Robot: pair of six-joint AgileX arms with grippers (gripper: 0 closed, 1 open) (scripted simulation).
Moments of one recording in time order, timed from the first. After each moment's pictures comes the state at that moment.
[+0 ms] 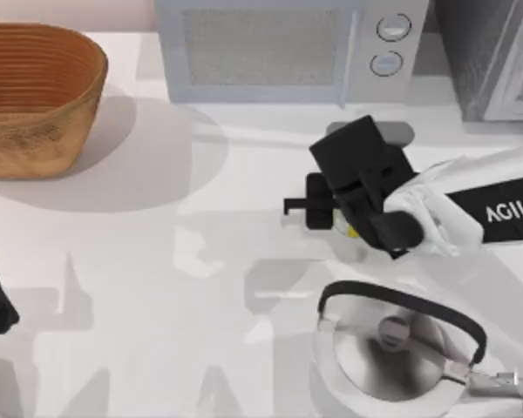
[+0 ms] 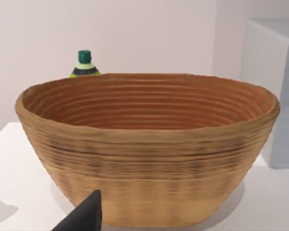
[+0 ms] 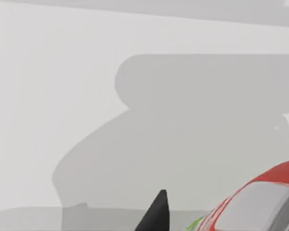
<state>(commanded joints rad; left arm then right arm) 0.00 0.00 0.00 0.00 0.00 0.00 0.64 2.02 1.08 0.03 0.45 0.51</state>
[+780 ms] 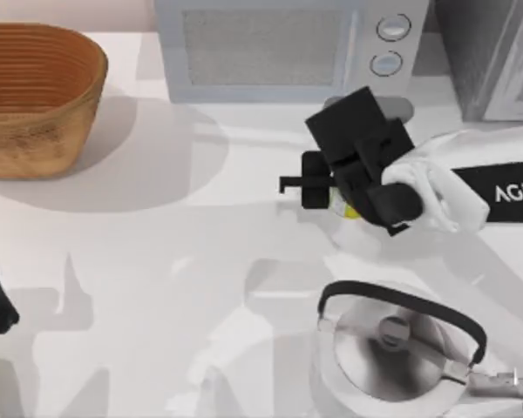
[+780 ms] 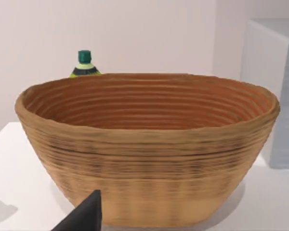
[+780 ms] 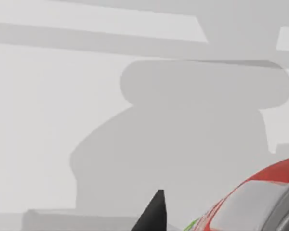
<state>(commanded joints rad) 0.00 0.00 0.00 0.00 0.00 0.00 0.64 1.98 1.16 -0.08 0.45 0.51</state>
